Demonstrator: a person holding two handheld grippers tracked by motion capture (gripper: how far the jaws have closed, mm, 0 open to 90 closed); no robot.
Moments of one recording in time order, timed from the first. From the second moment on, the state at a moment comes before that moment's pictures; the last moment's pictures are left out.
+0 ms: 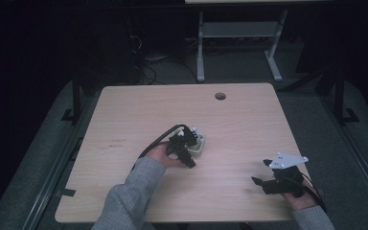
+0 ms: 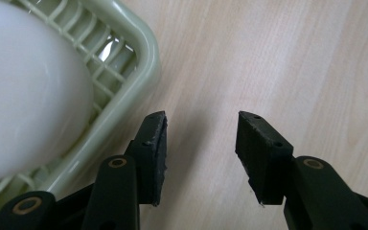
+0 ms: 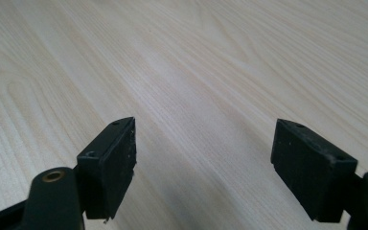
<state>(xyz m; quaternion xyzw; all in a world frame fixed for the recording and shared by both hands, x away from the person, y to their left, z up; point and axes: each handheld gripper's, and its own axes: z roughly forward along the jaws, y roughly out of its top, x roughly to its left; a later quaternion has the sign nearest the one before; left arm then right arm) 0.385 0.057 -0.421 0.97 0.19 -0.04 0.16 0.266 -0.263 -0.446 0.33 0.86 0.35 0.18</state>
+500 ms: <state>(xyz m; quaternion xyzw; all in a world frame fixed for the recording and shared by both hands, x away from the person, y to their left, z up) 0.395 0.039 -0.425 0.97 0.19 -0.04 0.17 0.266 -0.263 -0.446 0.33 0.86 0.35 0.18</state>
